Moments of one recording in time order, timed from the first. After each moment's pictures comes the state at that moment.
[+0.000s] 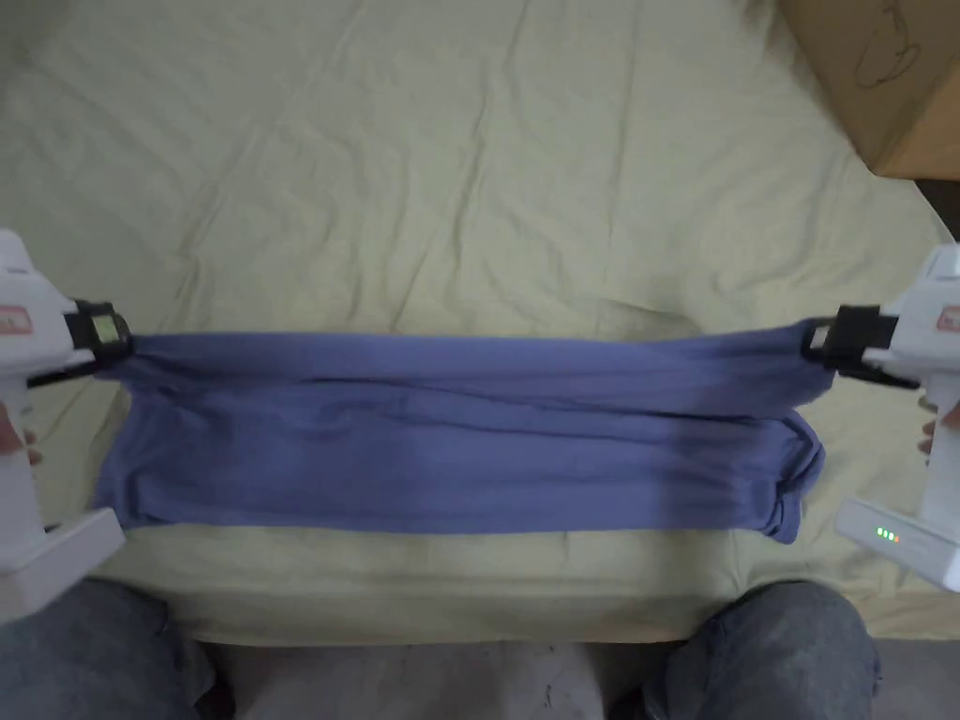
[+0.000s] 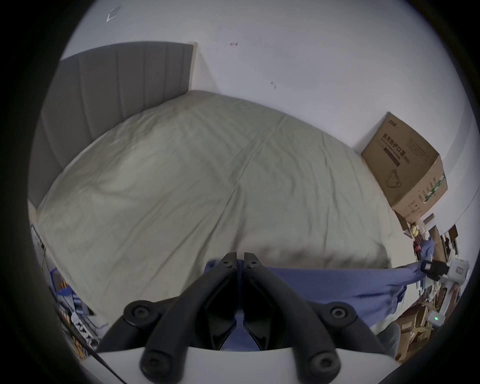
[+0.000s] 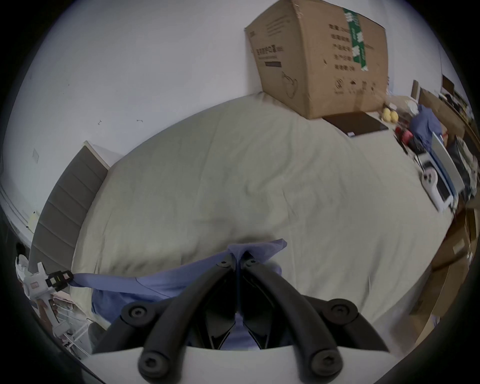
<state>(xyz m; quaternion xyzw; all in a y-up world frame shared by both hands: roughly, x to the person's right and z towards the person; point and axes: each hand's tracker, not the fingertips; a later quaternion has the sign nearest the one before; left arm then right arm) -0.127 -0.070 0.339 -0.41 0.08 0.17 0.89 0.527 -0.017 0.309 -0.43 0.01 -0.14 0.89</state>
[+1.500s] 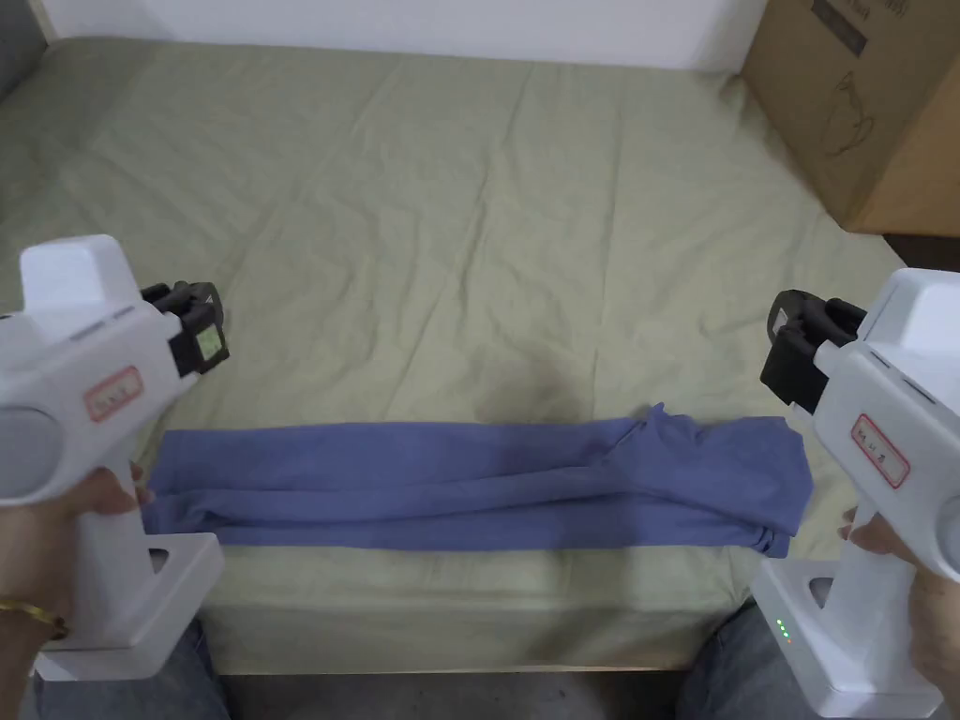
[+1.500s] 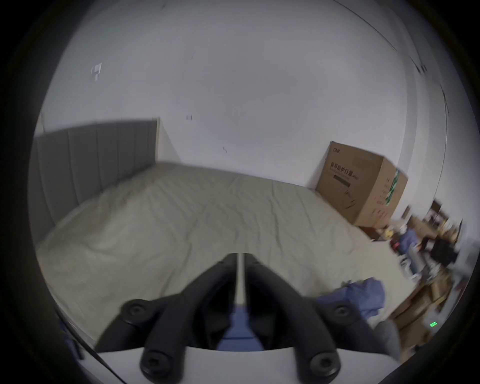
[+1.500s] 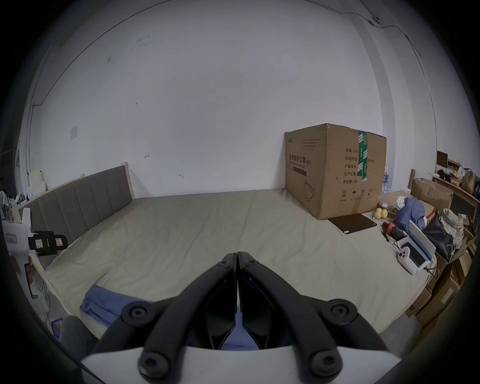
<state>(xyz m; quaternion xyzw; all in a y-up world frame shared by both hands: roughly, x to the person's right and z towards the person) -0.025 0.036 0.423 -0.22 -0.02 0.14 0.97 0.424 0.049 0.429 -0.16 0.03 -0.01 0.99</state>
